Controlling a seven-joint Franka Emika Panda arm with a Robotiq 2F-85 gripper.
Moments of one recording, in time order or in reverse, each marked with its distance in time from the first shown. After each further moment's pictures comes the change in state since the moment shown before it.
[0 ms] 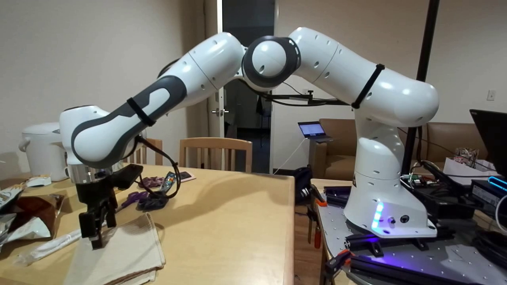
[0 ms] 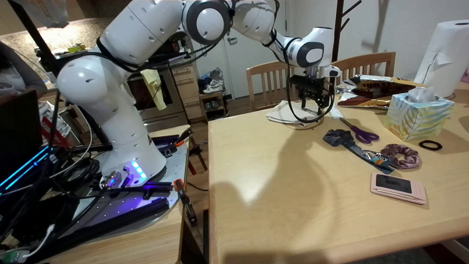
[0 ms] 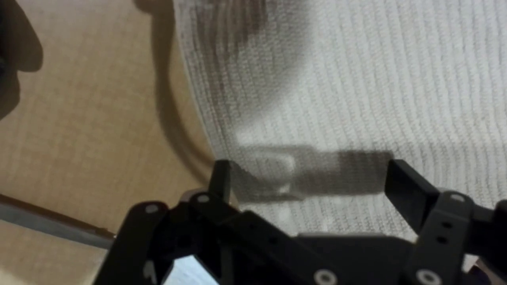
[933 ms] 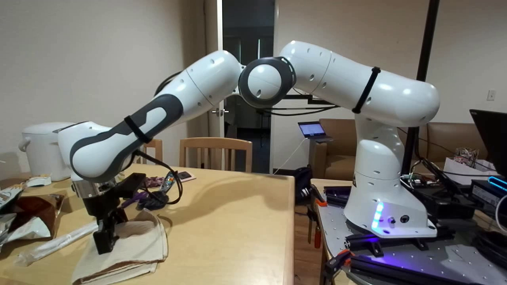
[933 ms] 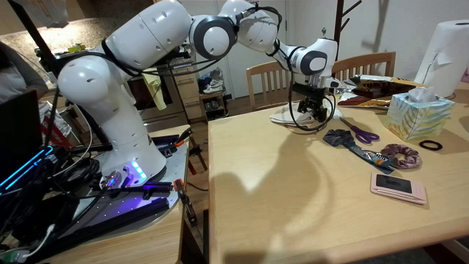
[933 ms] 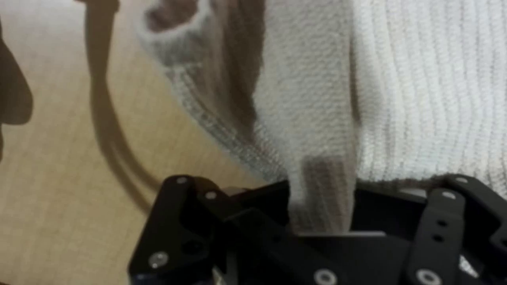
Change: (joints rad) arm 0.017 0.132 -0.038 0.162 -0.001 -0.147 0.000
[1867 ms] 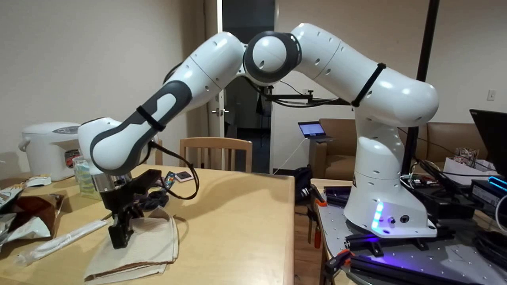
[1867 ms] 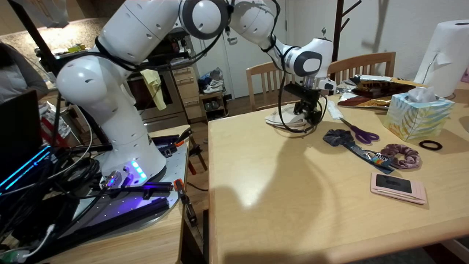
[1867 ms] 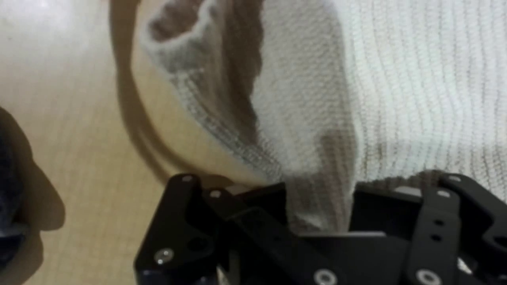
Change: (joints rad) arm -0.026 -0.179 -0.003 -0.315 0.027 0.128 0.094
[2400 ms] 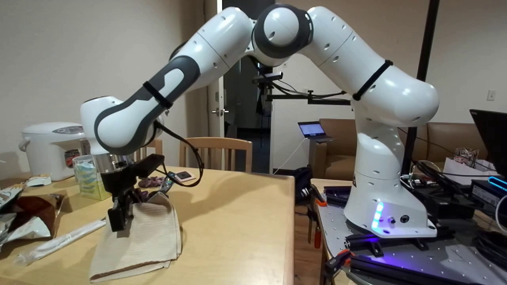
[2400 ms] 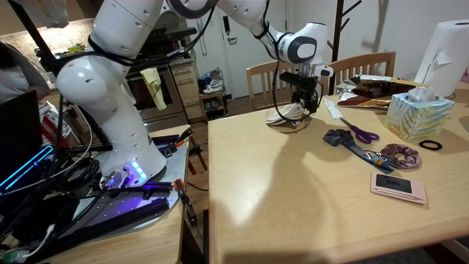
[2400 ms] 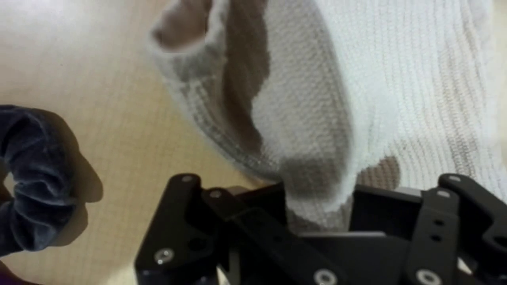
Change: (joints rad) arm 0.005 -0.164 0.002 -0.165 0.000 0.048 0.025
